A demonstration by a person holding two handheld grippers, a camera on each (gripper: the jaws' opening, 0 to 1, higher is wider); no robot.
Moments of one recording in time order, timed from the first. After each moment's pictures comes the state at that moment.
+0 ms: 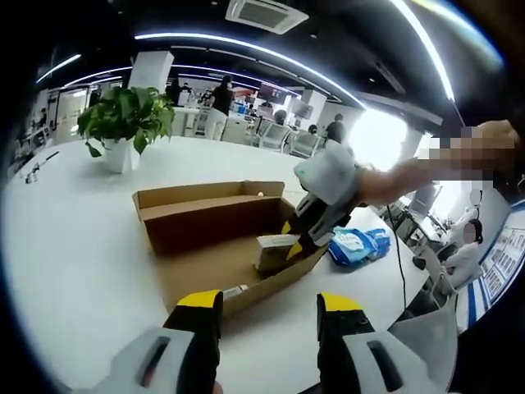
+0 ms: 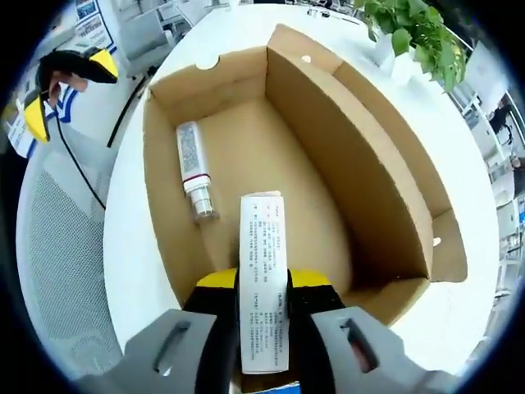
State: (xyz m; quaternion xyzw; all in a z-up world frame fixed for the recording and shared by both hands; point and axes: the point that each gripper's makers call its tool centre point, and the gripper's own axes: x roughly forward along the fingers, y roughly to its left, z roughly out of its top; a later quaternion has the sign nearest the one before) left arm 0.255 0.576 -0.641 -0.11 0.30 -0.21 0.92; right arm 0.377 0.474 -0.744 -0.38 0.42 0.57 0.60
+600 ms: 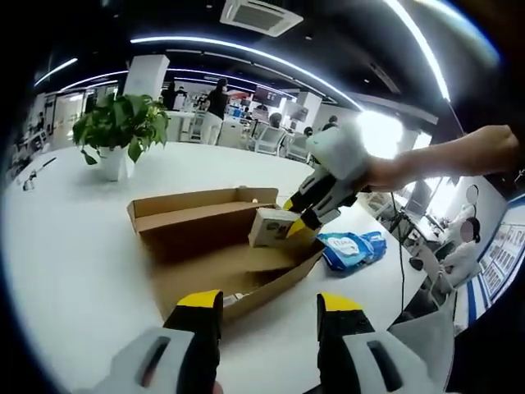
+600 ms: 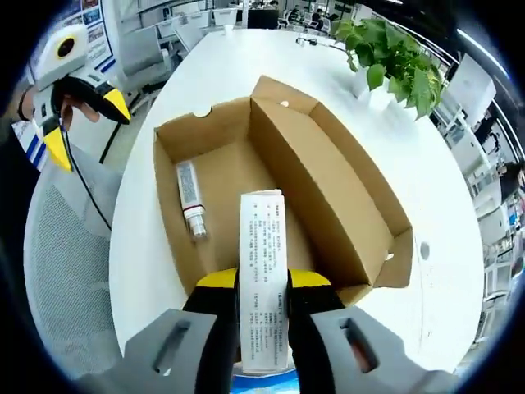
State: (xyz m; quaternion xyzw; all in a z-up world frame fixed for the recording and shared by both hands) left arm 0.260 0.570 -0.627 -0.10 0.29 -0.22 0.93; right arm 0.396 0.476 -0.682 -0.37 0.36 0.57 0.64
